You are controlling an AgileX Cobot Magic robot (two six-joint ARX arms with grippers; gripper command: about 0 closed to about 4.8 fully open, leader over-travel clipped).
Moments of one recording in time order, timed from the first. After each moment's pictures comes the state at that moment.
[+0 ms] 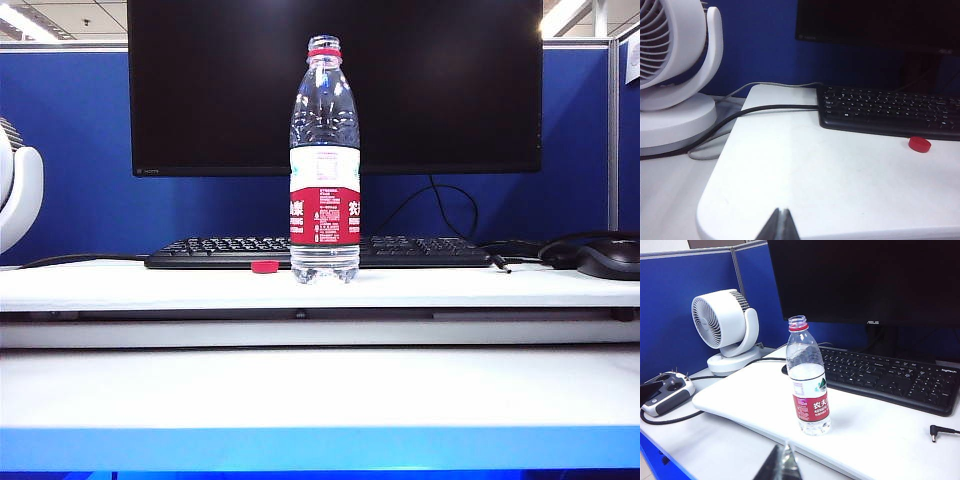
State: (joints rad) left arm -0.04 0.01 0.01 0.03 0.02 -0.07; right arm 0.30 0.00 0.51 -0.44 -0.36 0.16
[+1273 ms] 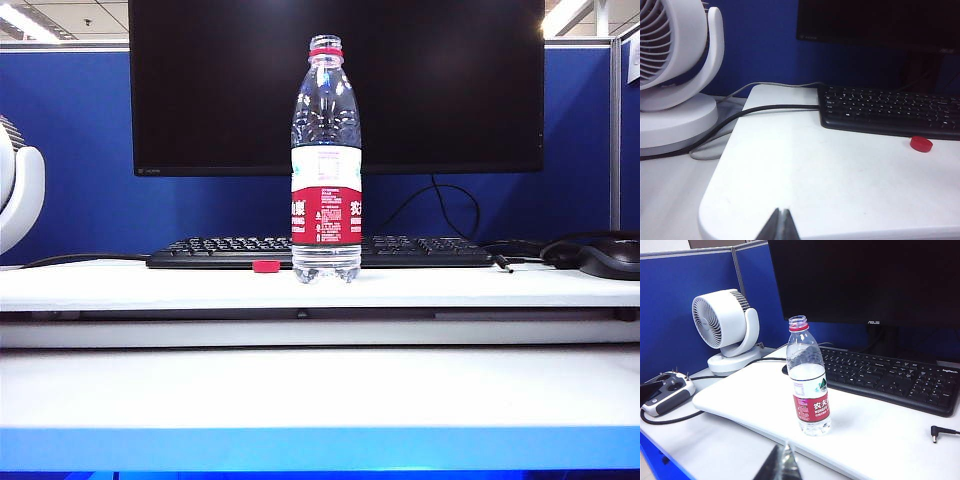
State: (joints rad) left arm -0.04 0.01 0.01 0.03 0.02 -0.06; right arm 0.30 0.00 0.51 -0.44 -0.36 0.15
